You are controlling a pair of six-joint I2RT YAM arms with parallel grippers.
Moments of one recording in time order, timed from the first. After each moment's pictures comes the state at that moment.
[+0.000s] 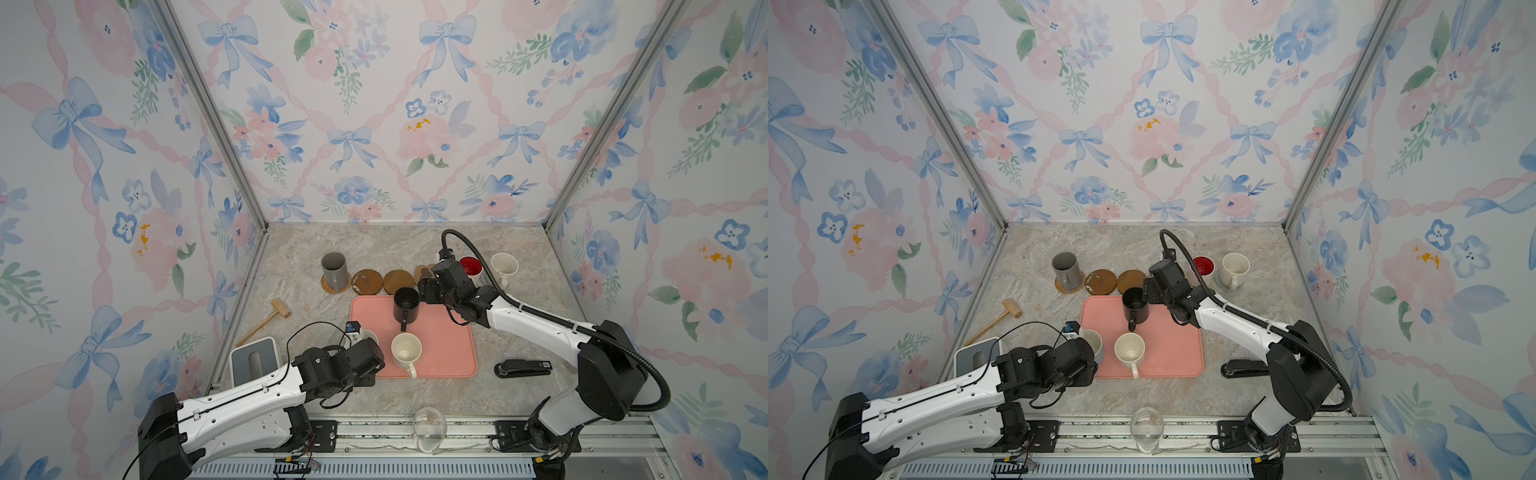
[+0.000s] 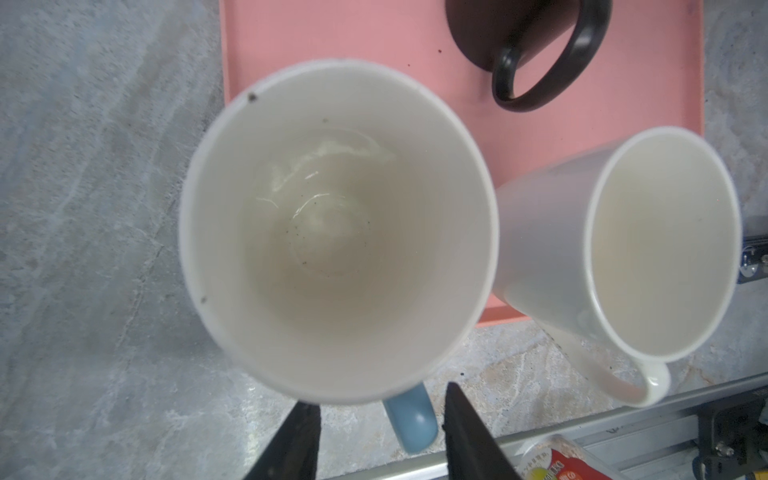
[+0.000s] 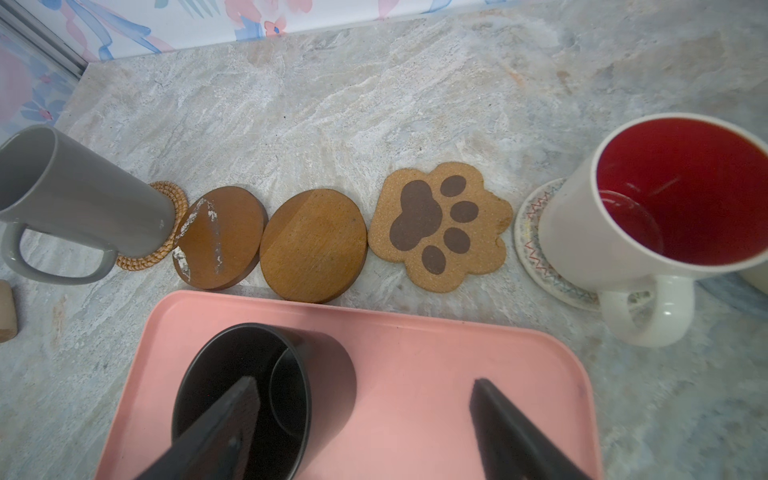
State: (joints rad) left arm -1.07 0.94 0.65 -0.84 -0.27 -1.04; right arm 0.71 1.57 1.10 -0.27 0.28 0.54
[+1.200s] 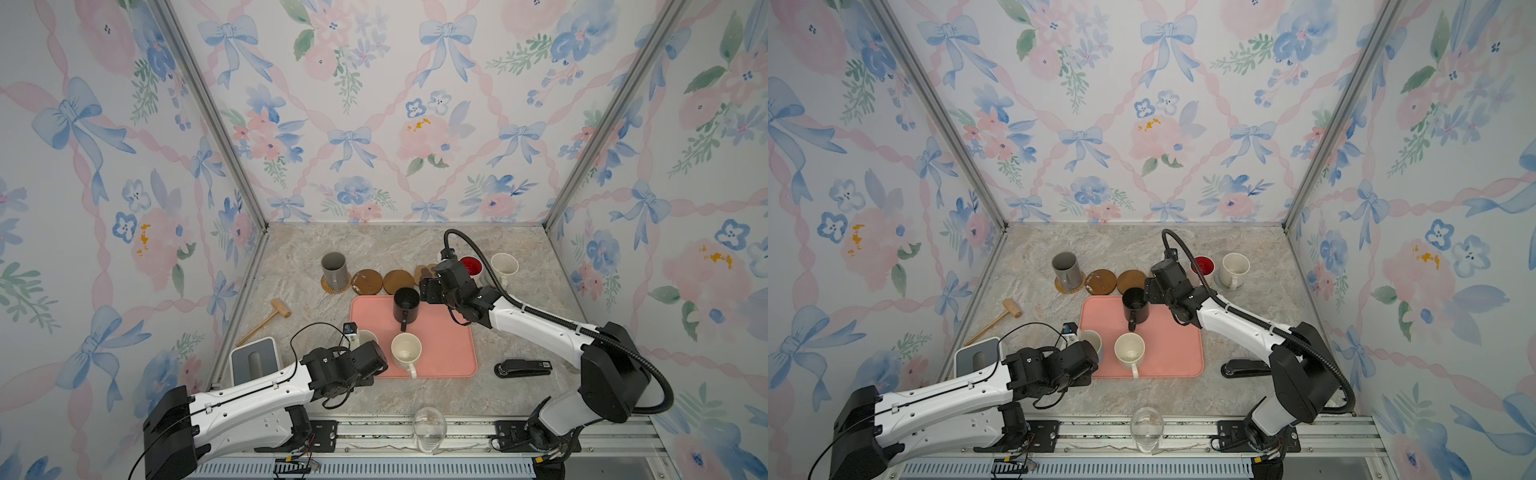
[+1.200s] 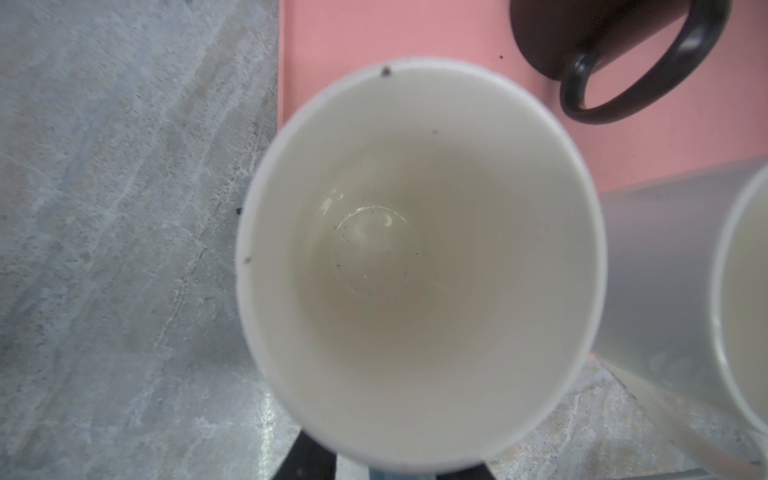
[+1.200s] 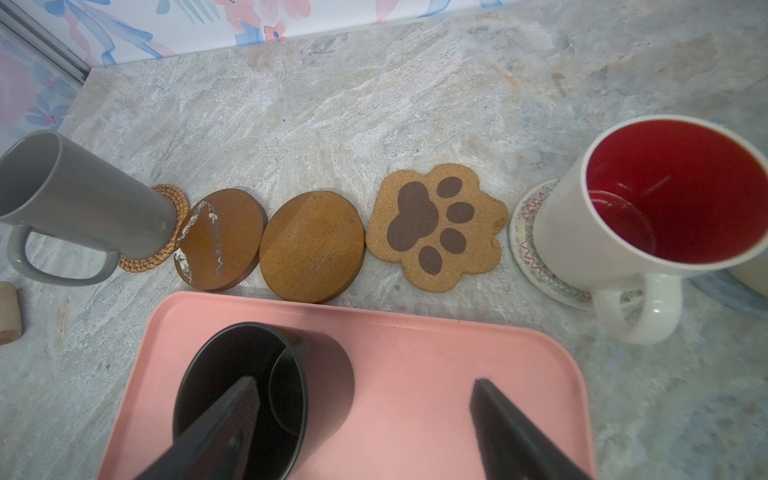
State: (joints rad) left arm -1.07 1.00 0.63 -0.84 -0.34 -1.07; right arm 0.71 1.56 1.09 -0.27 0.28 0.54
